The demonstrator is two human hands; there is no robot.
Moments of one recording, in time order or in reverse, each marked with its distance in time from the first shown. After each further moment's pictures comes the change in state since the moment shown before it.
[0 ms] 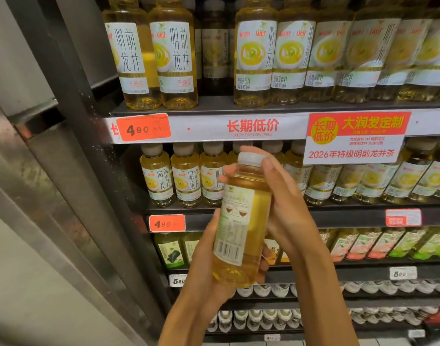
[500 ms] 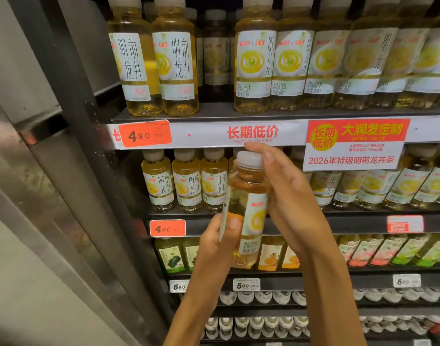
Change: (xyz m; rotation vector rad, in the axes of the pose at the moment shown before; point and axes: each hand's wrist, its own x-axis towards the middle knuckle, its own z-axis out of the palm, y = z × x) left_hand 0.008 0.003 0.007 0.497 0.186 0.318; right_hand 0.005 -0.013 -0.005 -0.281 0.052 -0.069
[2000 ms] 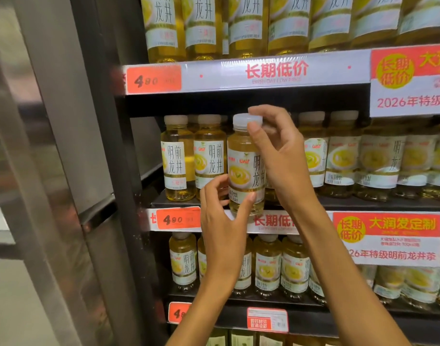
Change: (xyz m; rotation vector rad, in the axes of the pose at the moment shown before) left_hand 0.108 0.107 -0.004 0.431 0.569 0.681; right_hand 0.135 -0.087 0.045 -0.289 0.058 -0.607
